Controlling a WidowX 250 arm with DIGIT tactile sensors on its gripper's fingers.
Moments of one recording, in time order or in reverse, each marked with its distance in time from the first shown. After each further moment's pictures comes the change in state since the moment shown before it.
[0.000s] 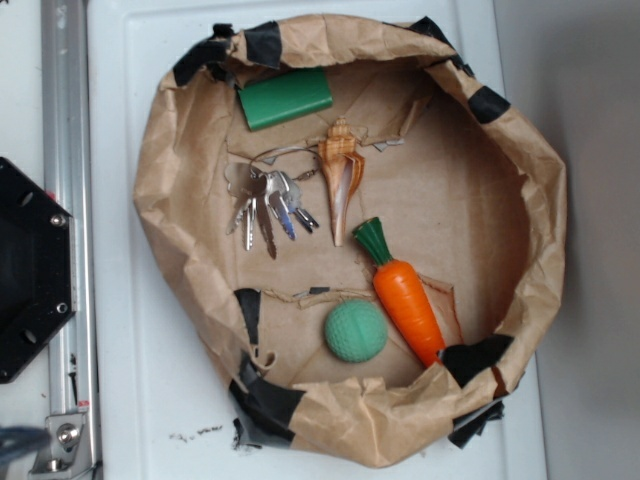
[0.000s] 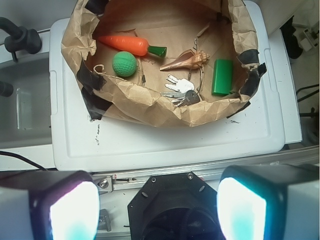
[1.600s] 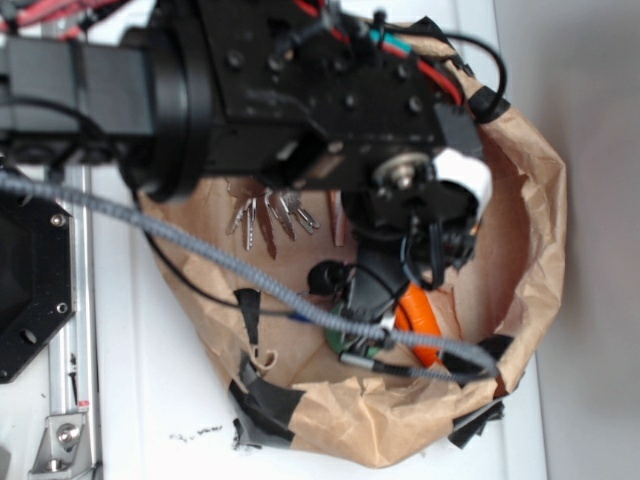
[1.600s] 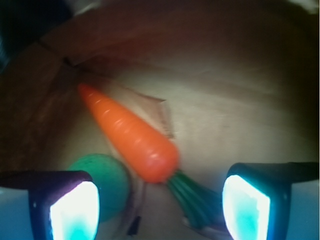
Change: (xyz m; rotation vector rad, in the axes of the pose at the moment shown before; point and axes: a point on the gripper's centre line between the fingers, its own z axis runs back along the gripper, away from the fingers) arm 0.146 -0.019 -0.186 -0.177 -0.049 -0.439
